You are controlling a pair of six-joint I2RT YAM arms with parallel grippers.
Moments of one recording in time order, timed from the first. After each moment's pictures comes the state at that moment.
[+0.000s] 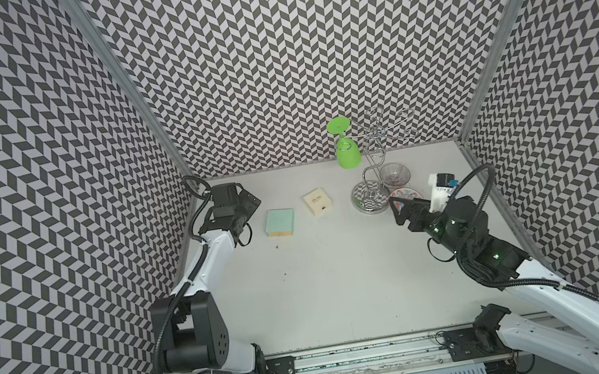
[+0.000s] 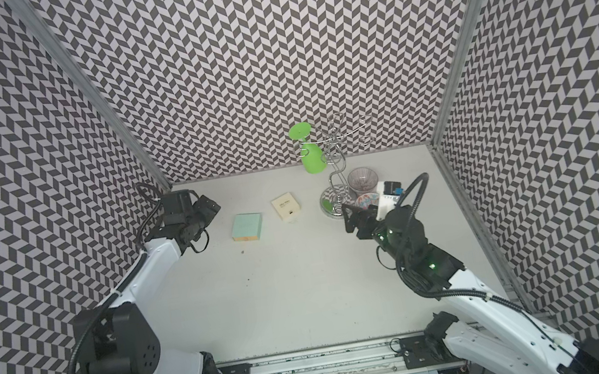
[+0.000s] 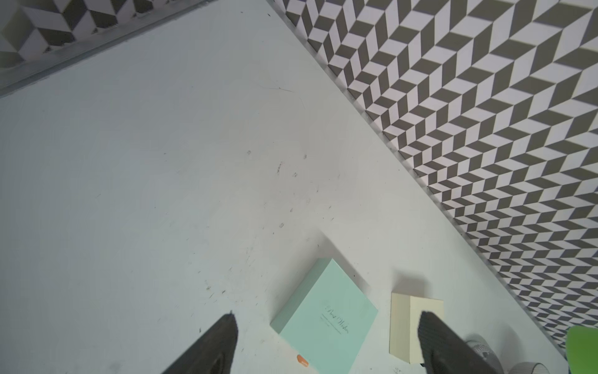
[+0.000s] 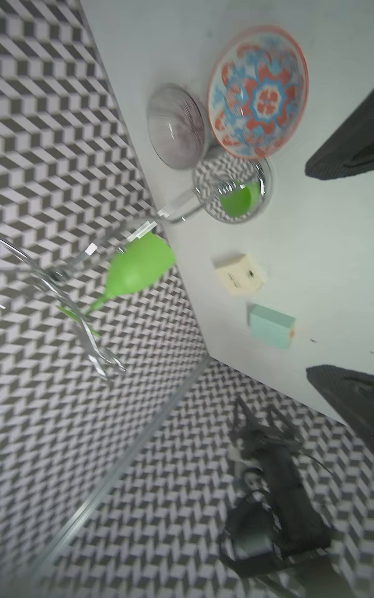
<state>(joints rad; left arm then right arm) -0.03 1.56 1.20 -0.37 -0.06 -0.78 0.64 0.87 0.69 -0.08 0.16 0.66</state>
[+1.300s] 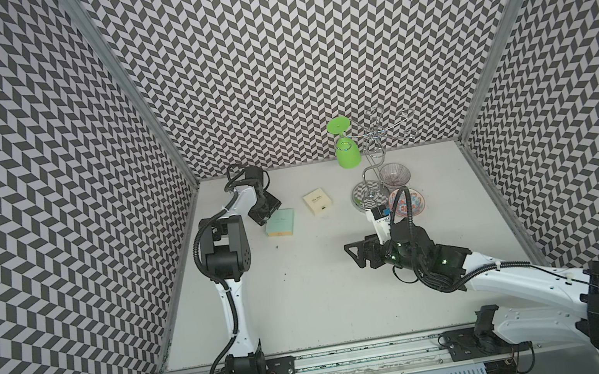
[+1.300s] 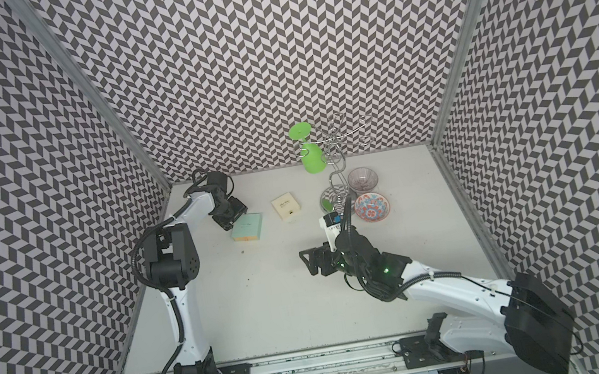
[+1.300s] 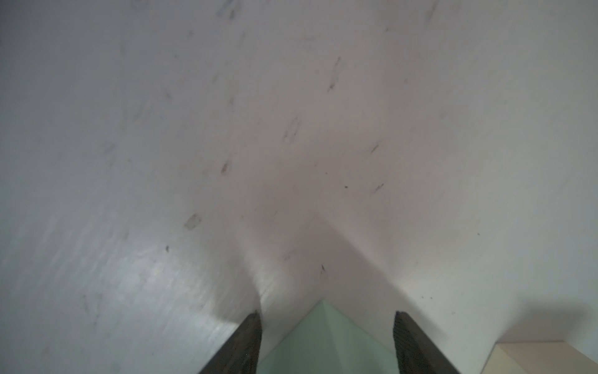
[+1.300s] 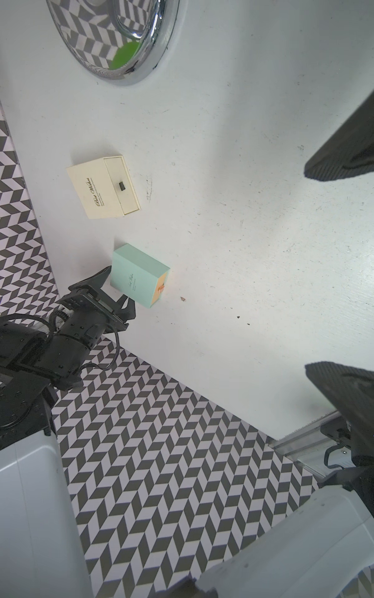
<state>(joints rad) -0.10 2.24 1.80 -0.80 0.05 -0.81 0.87 1.16 0.66 0.05 0.03 0.63</state>
